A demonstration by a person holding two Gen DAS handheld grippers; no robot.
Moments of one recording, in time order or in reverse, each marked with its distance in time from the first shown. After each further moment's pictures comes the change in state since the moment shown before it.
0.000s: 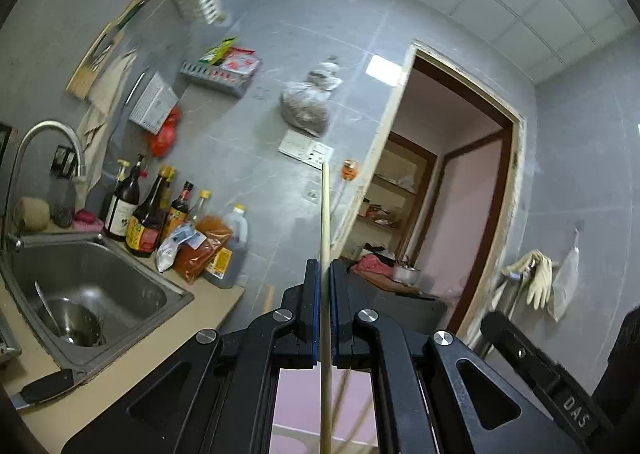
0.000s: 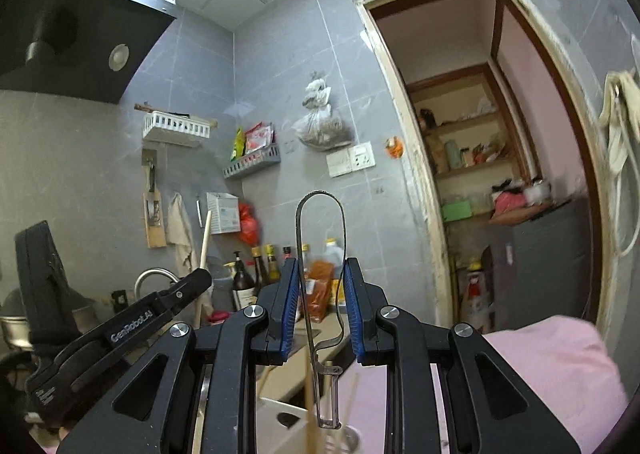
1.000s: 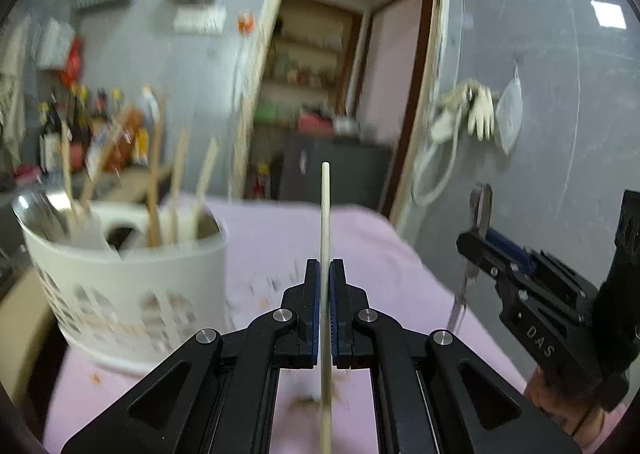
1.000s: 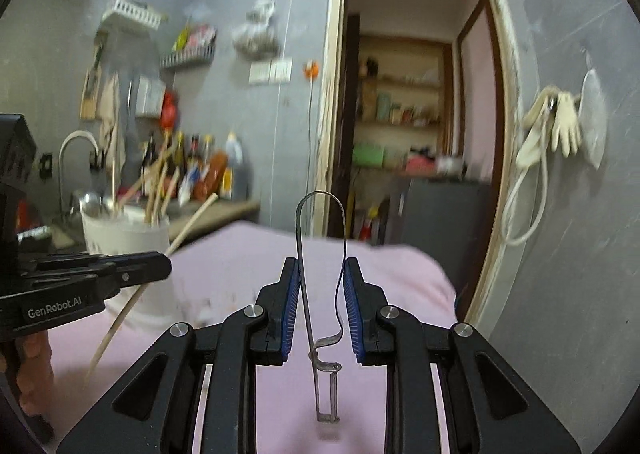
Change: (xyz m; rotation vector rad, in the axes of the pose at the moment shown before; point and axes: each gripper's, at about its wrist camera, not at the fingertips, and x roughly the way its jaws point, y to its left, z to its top) left arm -0.027 -0.143 -0.151 0.255 0.444 -0.155; right arm -0.114 -0.085 -0.045 -0.262 0.224 -0.326
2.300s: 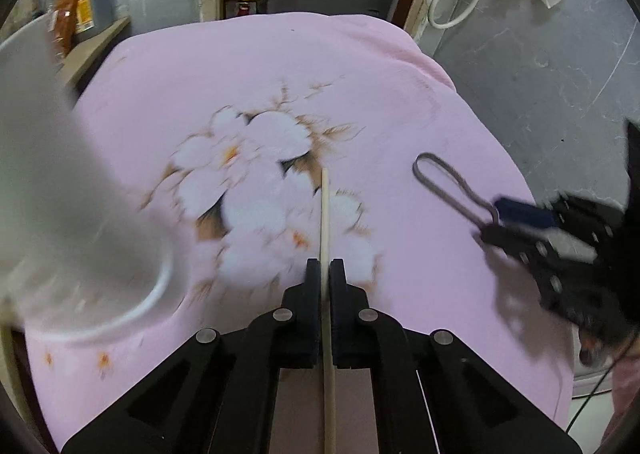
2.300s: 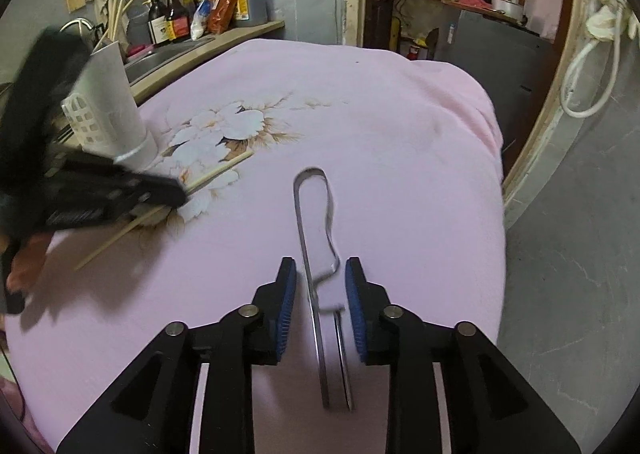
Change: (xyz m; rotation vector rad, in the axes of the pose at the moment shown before) left arm 0.116 0.020 -0.045 0.037 0.746 -0.013; right arm 0.084 -0.050 -0.070 -0.029 0.753 0.211
